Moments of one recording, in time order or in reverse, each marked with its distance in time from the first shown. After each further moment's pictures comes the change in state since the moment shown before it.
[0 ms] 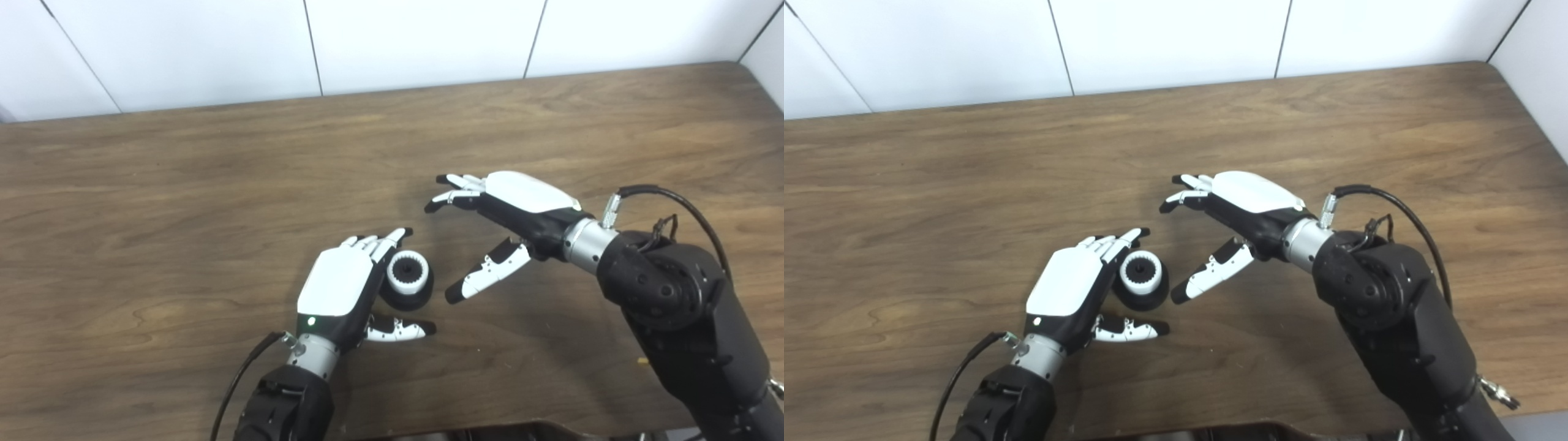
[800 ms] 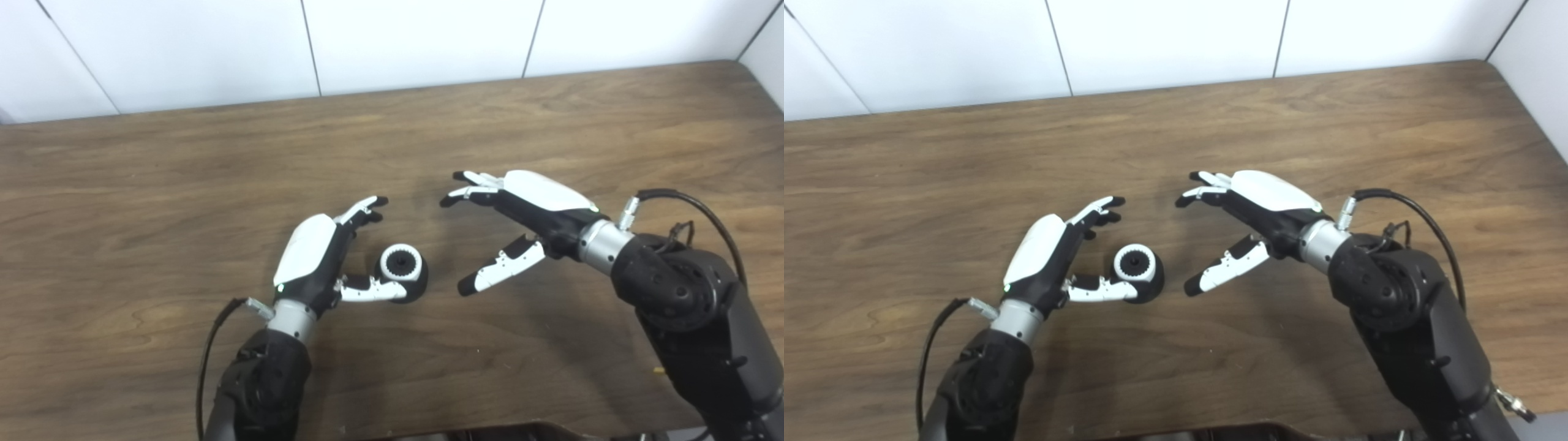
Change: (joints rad) left arm -0.058 -0.063 0.238 -0.064 -0.317 0.111 -0.122; right arm 0.017 -0.015 -0.035 0.052 0.066 -0.006 -0.058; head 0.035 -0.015
